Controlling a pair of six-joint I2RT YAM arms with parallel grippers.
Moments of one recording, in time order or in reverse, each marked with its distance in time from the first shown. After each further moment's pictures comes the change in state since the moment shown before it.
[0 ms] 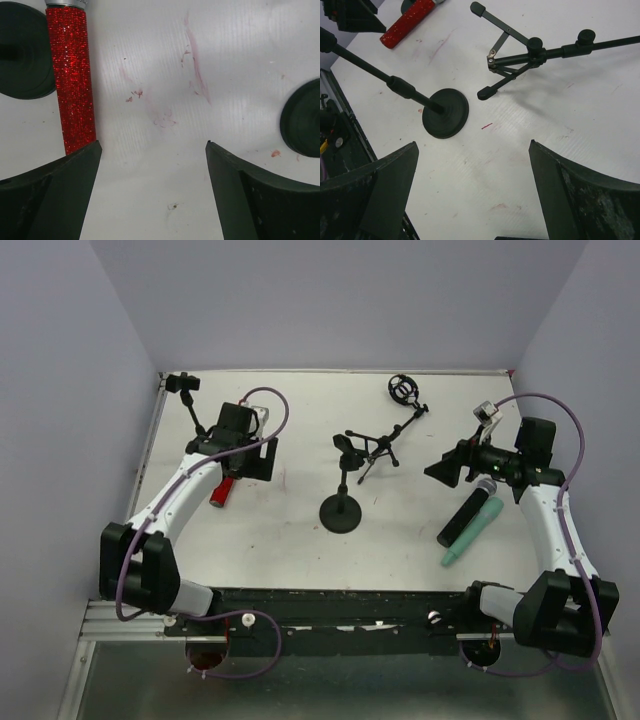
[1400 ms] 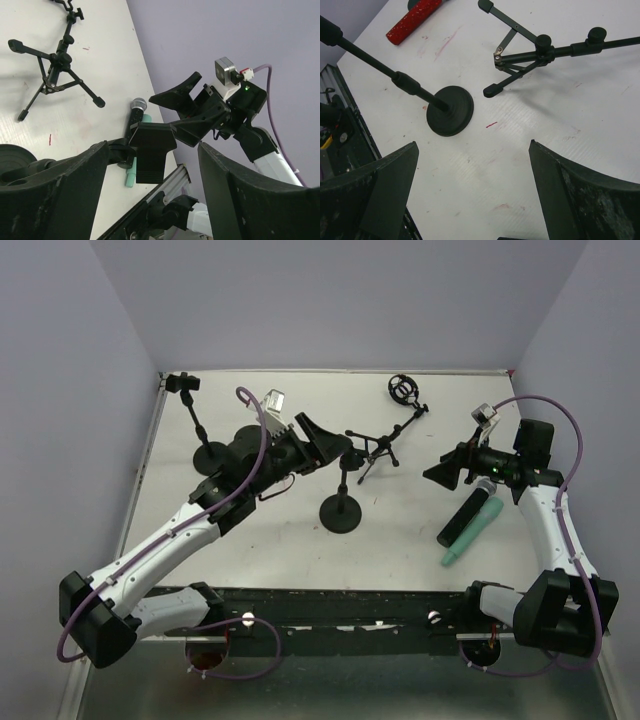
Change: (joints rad) left arm -0.428 -0.361 -0.139 0.644 0.128 -0.943; right arm 0.002 -0.001 -0.018 0.000 -0.029 -0.016
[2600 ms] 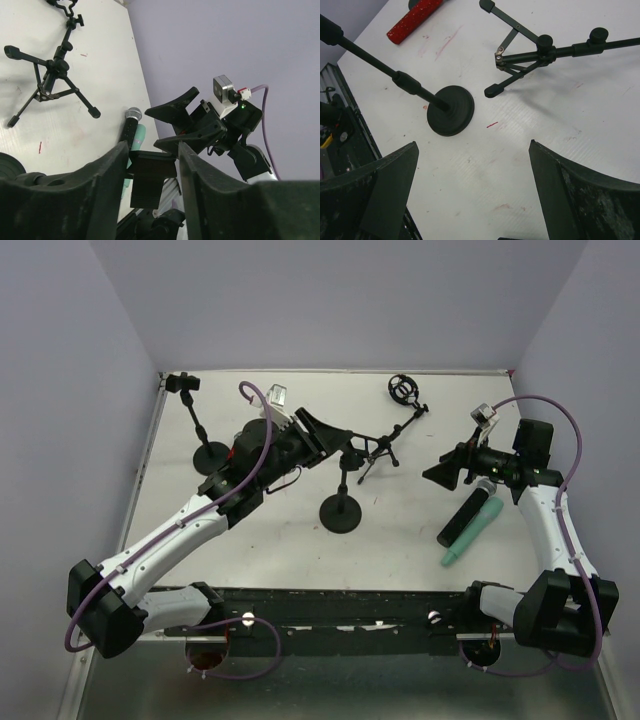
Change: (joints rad) left arm -0.010 0.071 0.036 0.032 -0.049 -0.064; right arm 0.005 0.000 0.000 0.000 0.000 -0.002
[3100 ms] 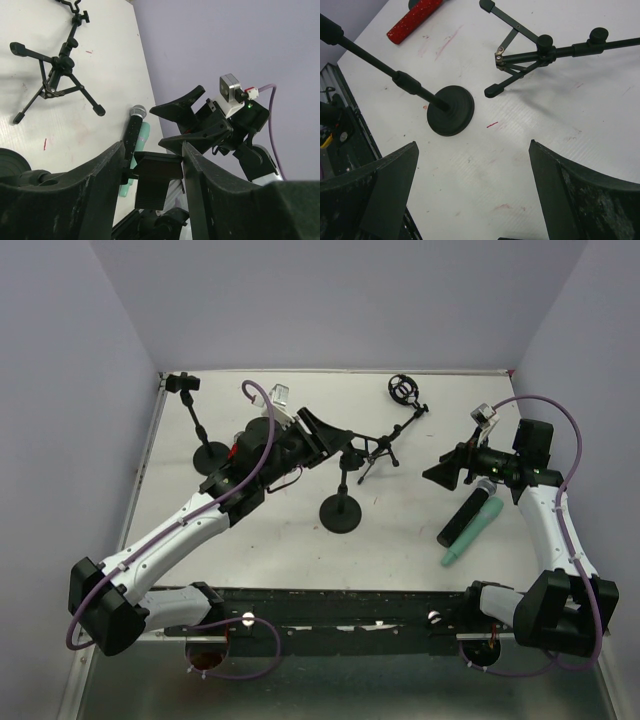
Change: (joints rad) left arm 0.000 0.014 0.014 -0.026 0.000 0.009; right arm 0.000 0.000 0.000 0.000 0.000 0.000
